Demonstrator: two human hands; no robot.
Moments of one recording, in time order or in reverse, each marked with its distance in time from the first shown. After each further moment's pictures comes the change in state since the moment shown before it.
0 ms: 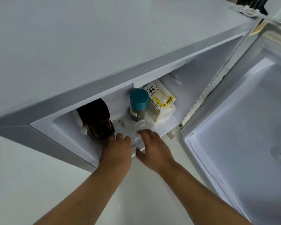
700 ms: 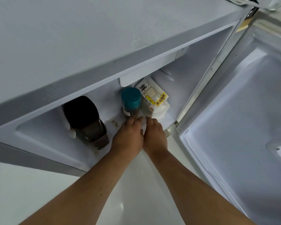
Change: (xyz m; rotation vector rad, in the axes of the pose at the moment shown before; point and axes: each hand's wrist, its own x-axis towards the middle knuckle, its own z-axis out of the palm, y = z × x) left_hand 0.054 0.038 -0.001 -0.485 0.320 0.188; right_hand 0.038 0.021 0.009 0.060 0.123 0.420
